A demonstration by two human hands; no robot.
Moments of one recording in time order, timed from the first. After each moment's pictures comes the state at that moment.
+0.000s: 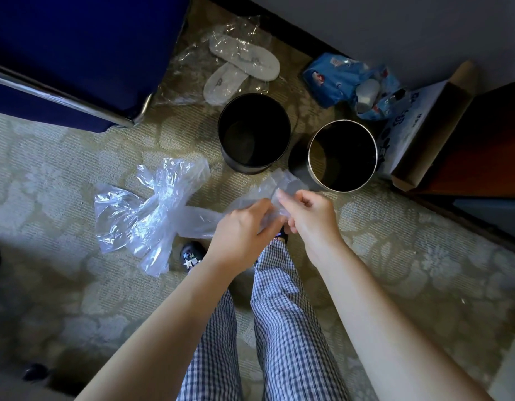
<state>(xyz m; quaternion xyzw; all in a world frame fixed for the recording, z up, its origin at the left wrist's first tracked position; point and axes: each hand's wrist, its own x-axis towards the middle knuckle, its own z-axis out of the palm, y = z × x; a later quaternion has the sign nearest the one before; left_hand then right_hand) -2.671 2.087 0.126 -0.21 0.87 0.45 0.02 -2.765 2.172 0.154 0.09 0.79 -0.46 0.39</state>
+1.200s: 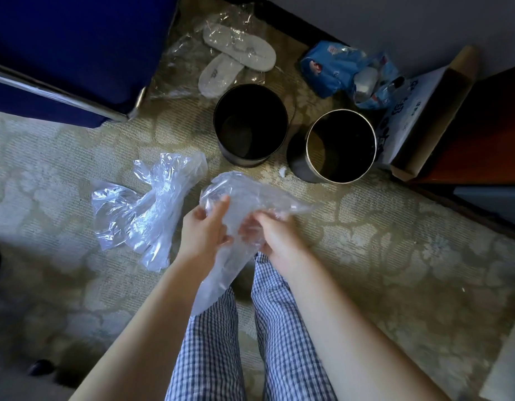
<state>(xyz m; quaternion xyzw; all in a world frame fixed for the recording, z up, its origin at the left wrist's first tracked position) -2.648 2.071 0.119 -0.58 0.41 0.70 0.01 -2.720 2.163 0.119 0.30 0.66 -0.44 0.53</state>
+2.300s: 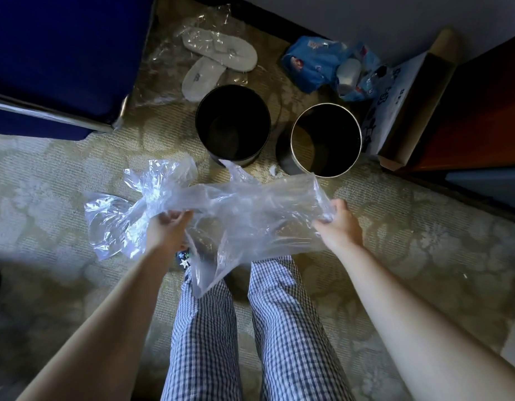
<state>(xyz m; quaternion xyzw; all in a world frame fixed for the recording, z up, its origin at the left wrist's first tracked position) -2.634 2.046 0.081 -0.64 0.55 0.53 0.14 -2.792 2.278 0.099 0.08 0.91 -0.12 0.39</state>
